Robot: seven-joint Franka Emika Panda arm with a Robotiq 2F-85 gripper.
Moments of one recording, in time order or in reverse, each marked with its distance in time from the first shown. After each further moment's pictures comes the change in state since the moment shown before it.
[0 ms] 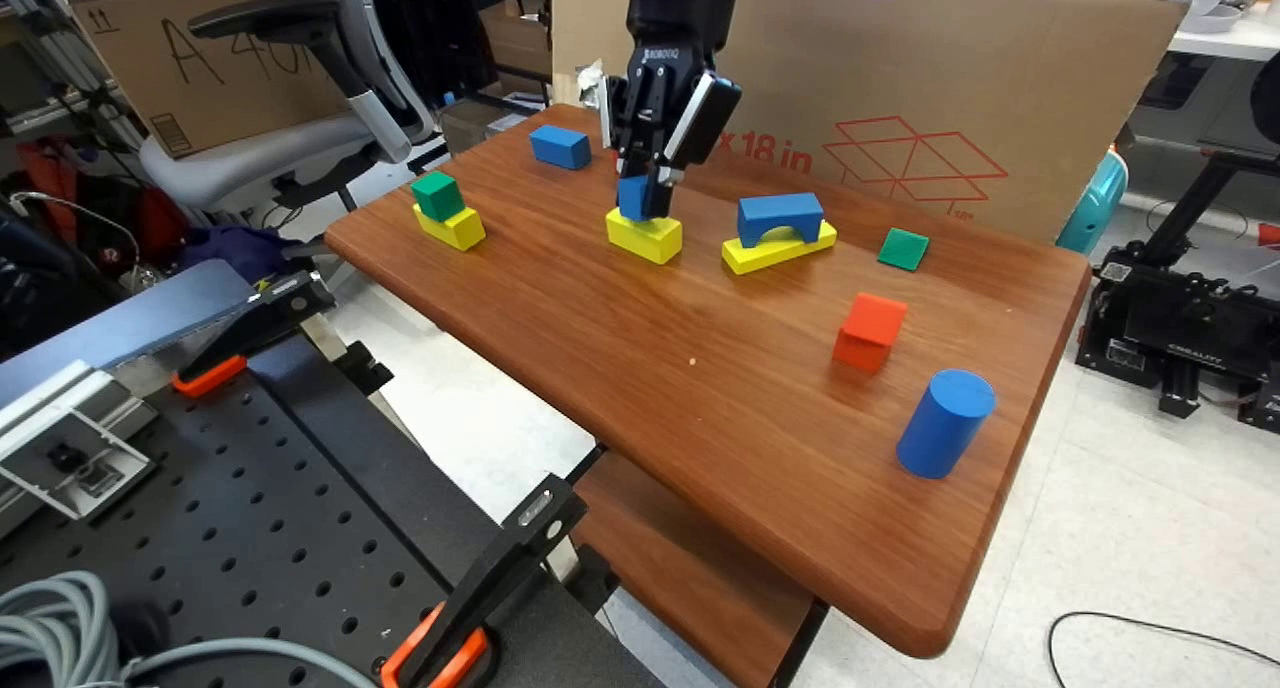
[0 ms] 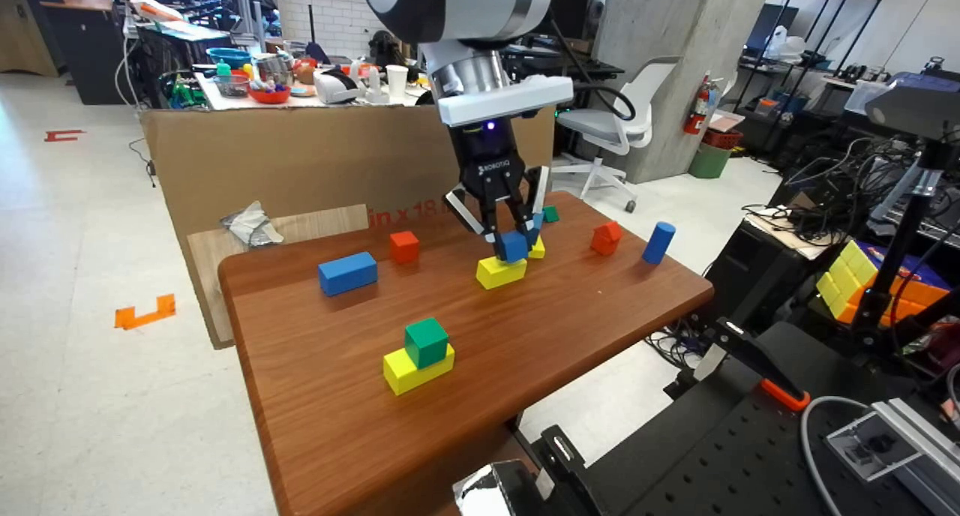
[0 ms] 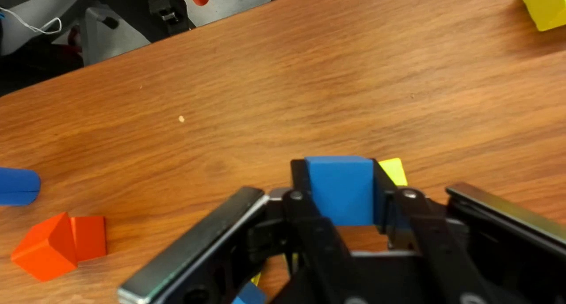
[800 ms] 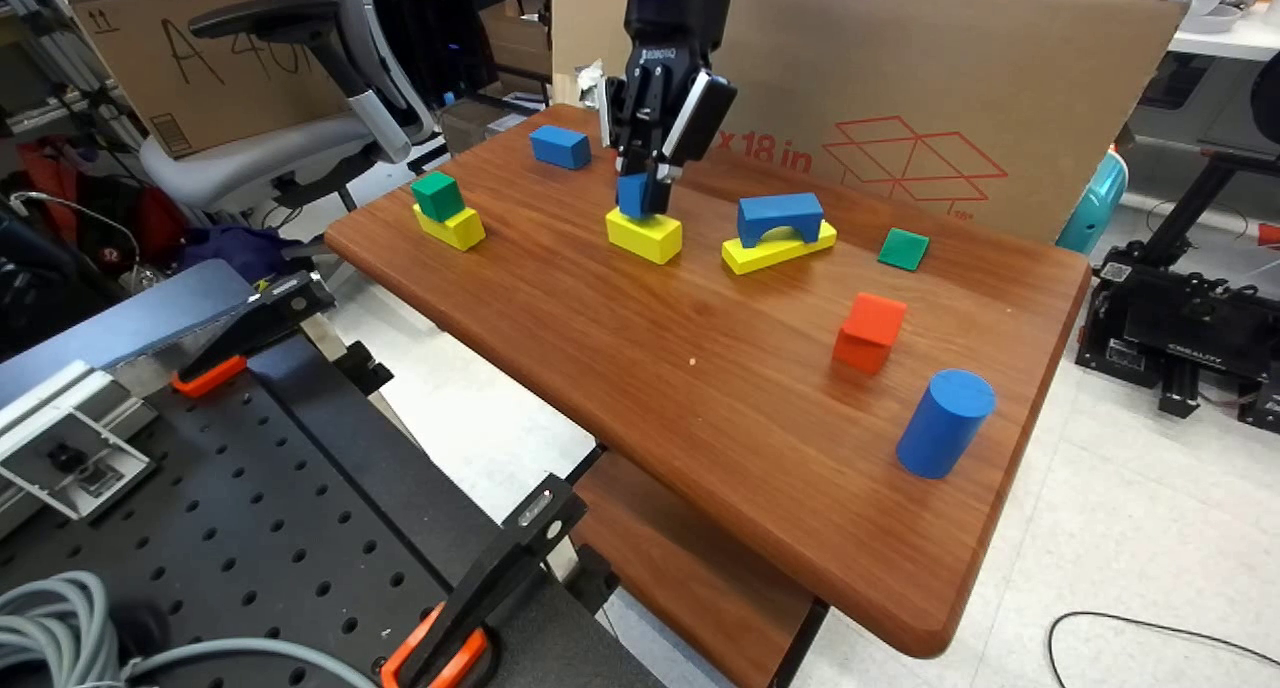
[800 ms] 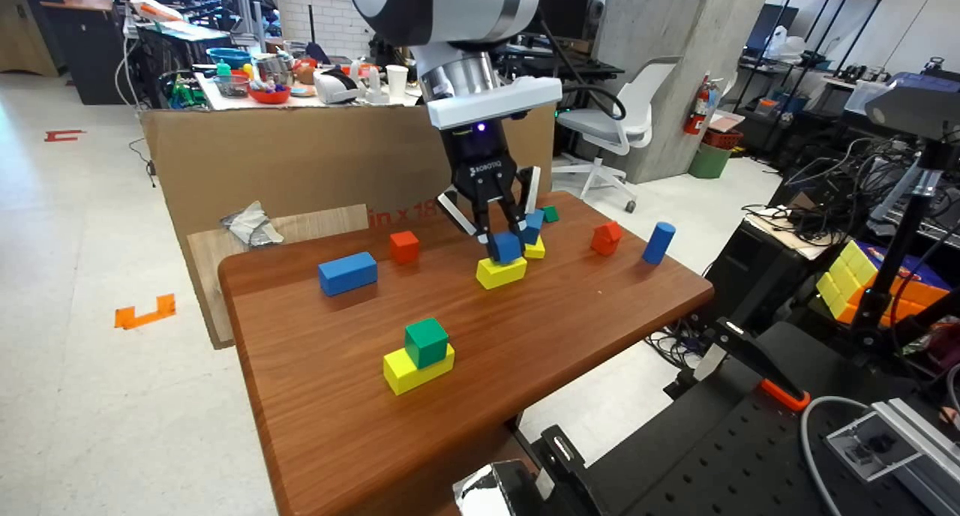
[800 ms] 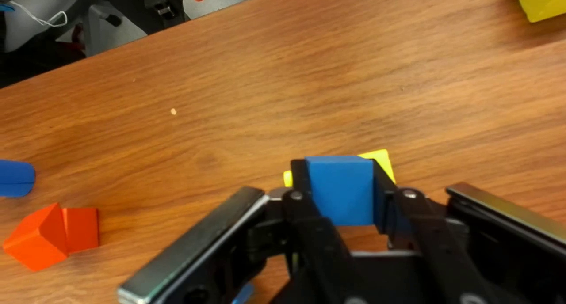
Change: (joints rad) arm 0.012 0.032 0.000 0.051 -0.006 -0.025 0.010
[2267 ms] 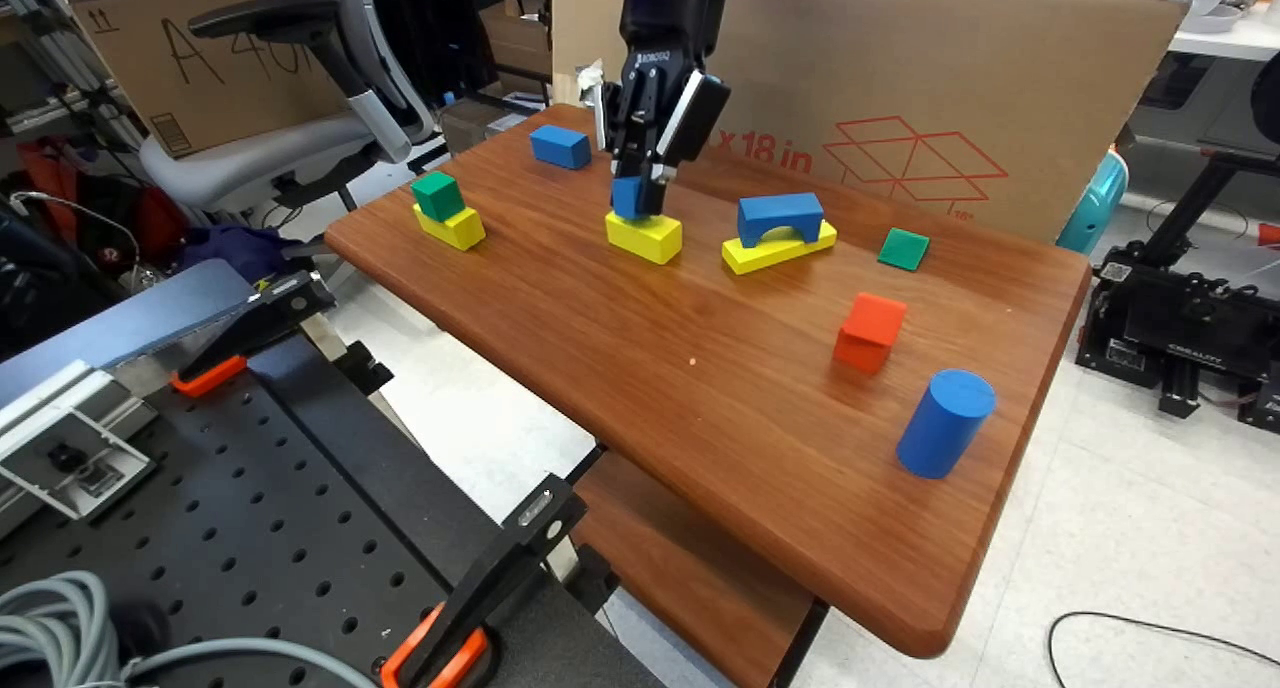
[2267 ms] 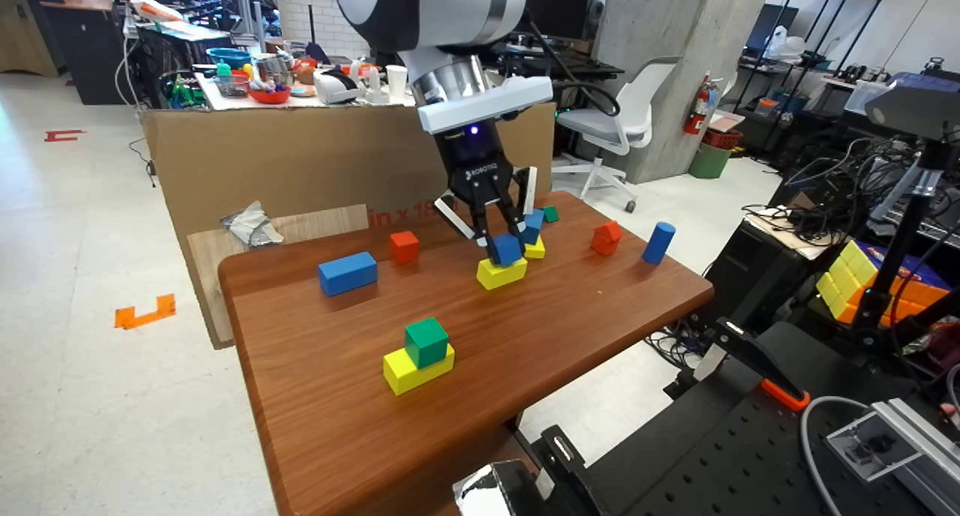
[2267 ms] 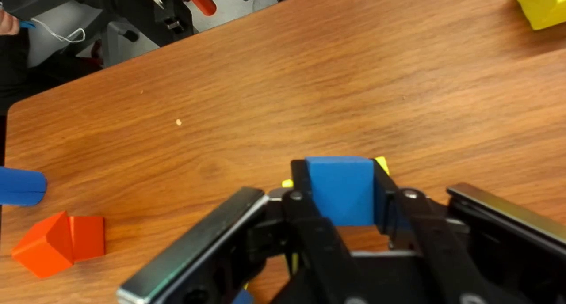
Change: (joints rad) arm 0.013 0.045 -0.002 0.071 -0.015 -0.075 0.024
